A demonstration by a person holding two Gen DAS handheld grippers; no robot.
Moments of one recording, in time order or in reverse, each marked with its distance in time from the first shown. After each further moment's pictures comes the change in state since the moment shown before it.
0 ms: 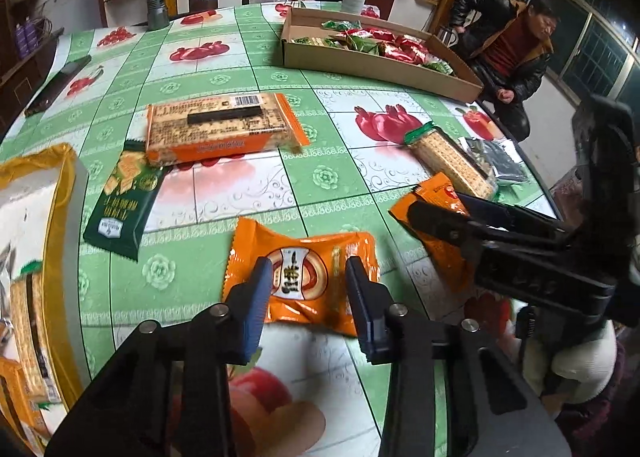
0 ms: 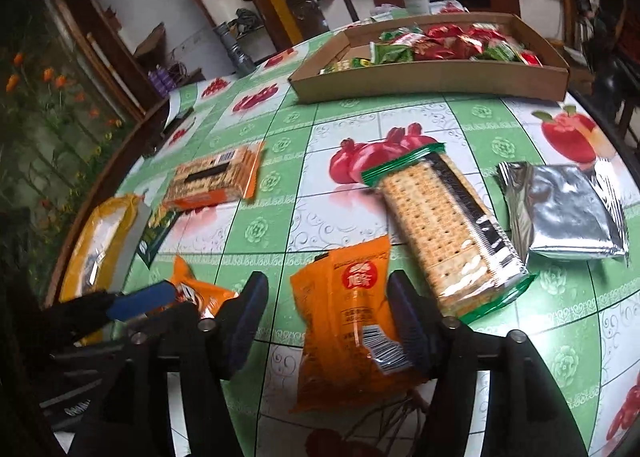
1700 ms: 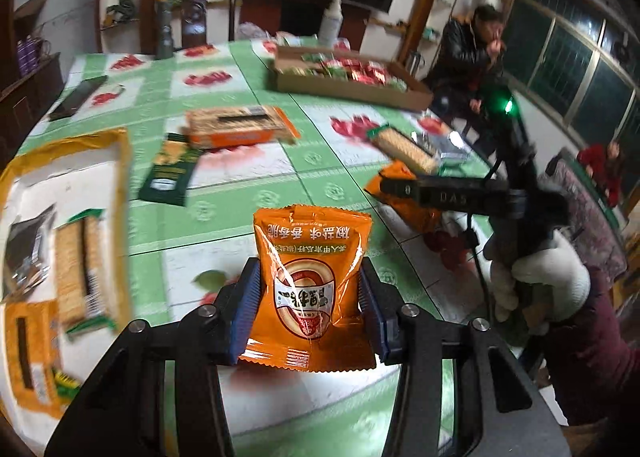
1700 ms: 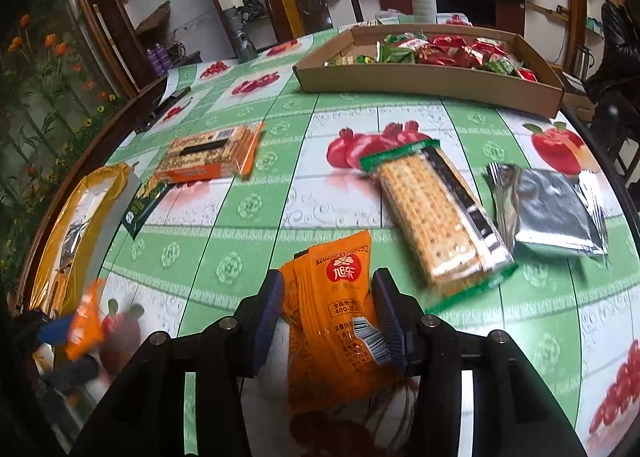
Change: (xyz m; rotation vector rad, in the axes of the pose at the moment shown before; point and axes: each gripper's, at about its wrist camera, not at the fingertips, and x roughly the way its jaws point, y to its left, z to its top) left arm -0.084 0.022 -0.063 0.047 -0.152 -0.073; right arm -0.008 0.005 -0.014 -0.064 0.021 -0.062
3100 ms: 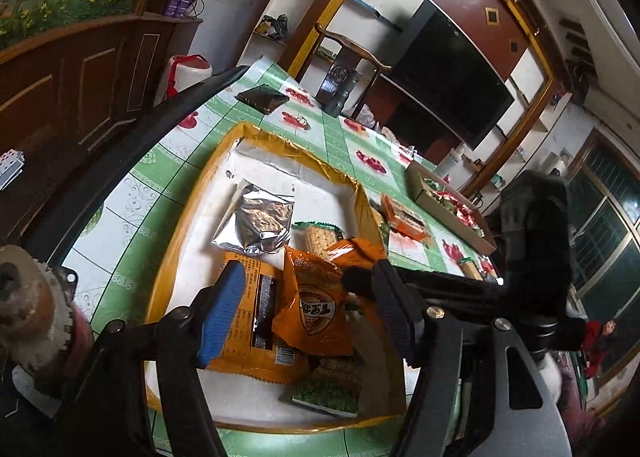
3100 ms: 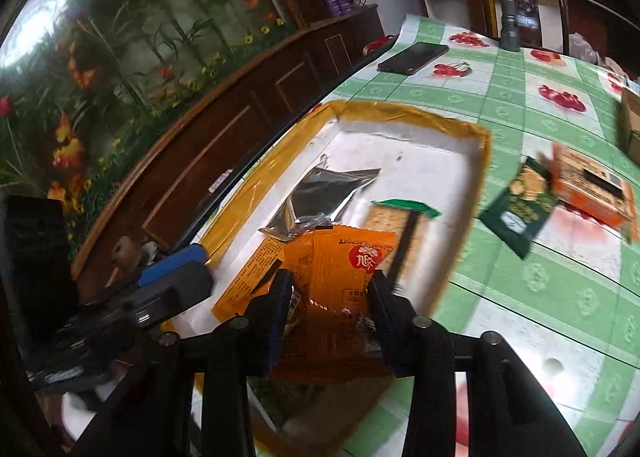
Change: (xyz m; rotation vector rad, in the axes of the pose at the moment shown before) left arm -0.109 0.183 -0.060 -0.483 -0.282 0.080; right arm 0.015 0.296 -0.008 -0.342 0.108 0.404
